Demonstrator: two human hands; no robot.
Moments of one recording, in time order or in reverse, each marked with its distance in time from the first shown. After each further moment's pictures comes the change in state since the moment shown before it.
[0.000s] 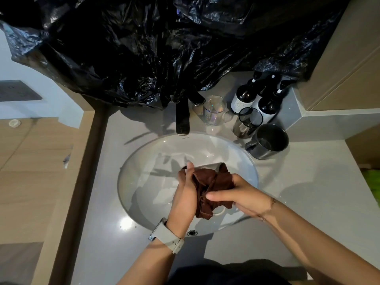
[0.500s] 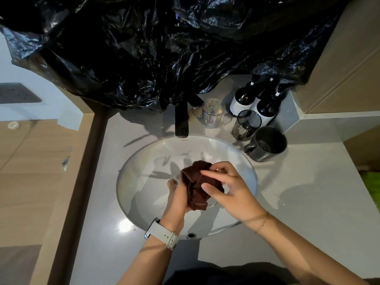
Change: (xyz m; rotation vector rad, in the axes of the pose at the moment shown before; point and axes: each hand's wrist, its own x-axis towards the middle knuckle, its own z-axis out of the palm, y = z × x) left_hand 0.003 -0.004 -0.011 -0.134 -0.061 -0.086; right_hand 0.002 0.006 0.019 -0.466 0.372 -0.394
